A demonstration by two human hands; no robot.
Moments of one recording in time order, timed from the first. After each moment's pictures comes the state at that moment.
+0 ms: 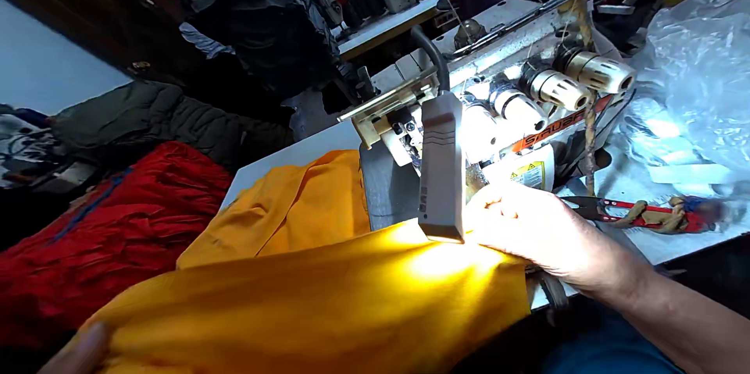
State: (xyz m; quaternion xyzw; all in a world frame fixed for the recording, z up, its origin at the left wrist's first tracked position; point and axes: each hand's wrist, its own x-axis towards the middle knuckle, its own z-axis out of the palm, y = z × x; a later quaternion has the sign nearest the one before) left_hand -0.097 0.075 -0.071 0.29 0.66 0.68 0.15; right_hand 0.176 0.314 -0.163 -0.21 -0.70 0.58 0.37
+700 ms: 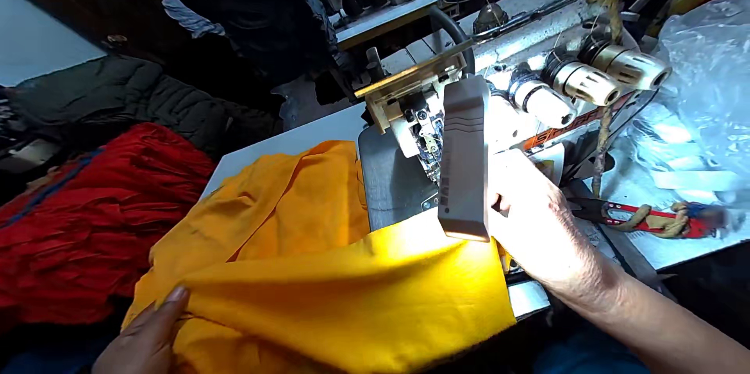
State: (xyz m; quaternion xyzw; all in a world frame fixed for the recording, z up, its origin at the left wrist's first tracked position) left_hand -0.152 0.091 -0.139 0.13 0.80 0.57 0.07; right_hand 0.149 0.313 -0.166 -0.28 -0.81 0.21 0.47
